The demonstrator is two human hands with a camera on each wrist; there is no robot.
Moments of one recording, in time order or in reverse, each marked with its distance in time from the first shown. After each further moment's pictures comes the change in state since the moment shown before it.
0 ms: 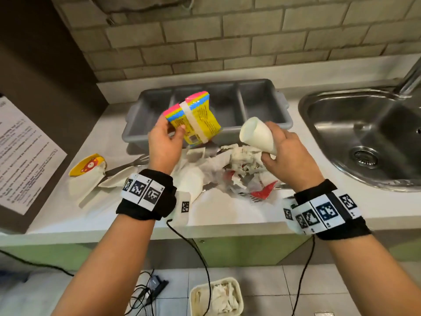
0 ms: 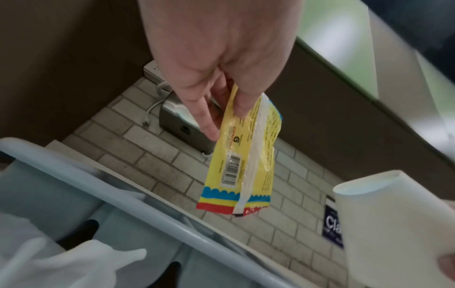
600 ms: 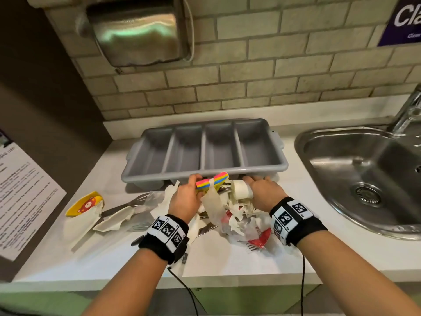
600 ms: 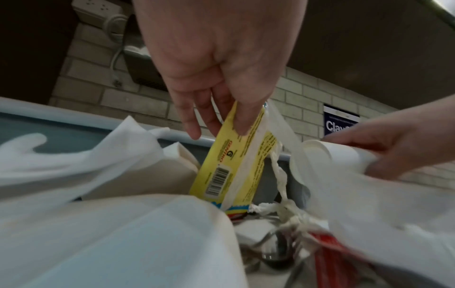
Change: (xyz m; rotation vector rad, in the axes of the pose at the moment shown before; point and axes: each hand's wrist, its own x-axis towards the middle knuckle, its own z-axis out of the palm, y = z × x) left_hand 0.001 -0.033 0.049 0.642 -0.398 -0.062; right_hand 0.083 0.040 0.057 -0.353 -0.370 -0.057
